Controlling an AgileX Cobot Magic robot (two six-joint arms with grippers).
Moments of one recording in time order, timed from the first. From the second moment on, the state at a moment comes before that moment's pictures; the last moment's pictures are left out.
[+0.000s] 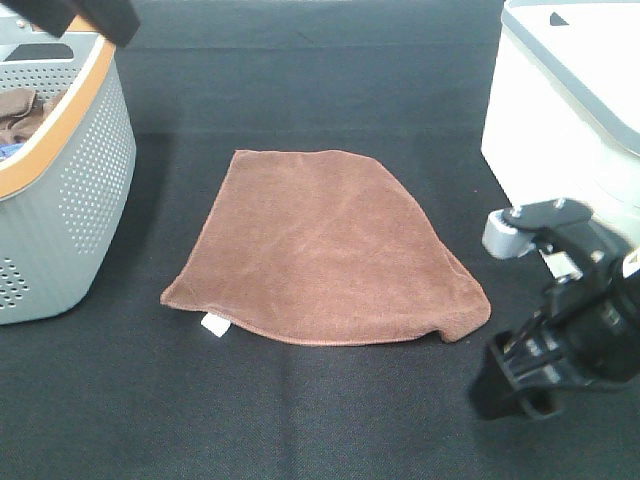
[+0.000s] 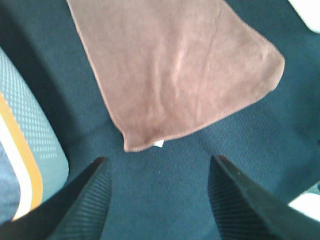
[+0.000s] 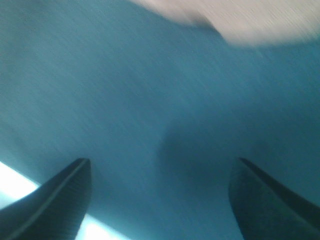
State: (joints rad) left arm -0.48 1.48 -1.56 -0.12 1.21 -0.02; right arm 0.41 1.36 -0.56 0.27 0.61 -0.23
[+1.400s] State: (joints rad) left arm -0.48 0.46 -0.51 -0.01 1.05 0.03; right arm 0.41 0.36 -0.51 -0.01 1.07 0.01
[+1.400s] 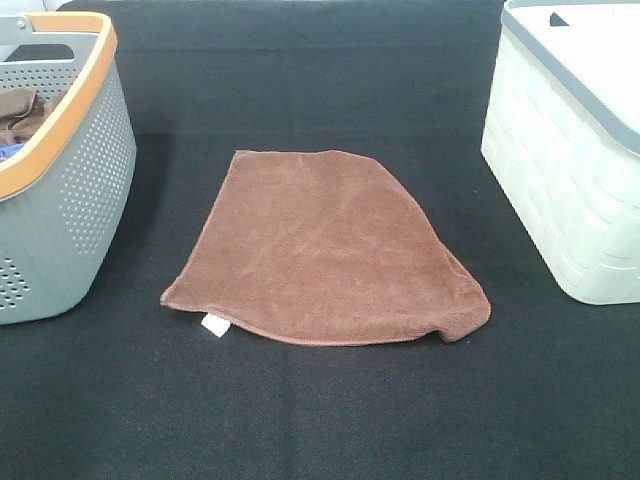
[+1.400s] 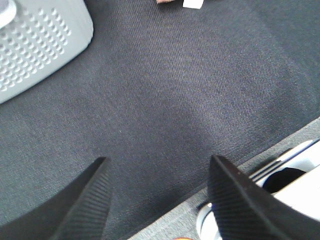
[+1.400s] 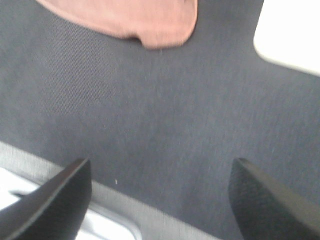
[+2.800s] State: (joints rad) left arm -0.22 0.30 -0.51 -0.01 1.05 0.04; right arm 0.29 0.23 -0.50 0.00 1.07 0.00
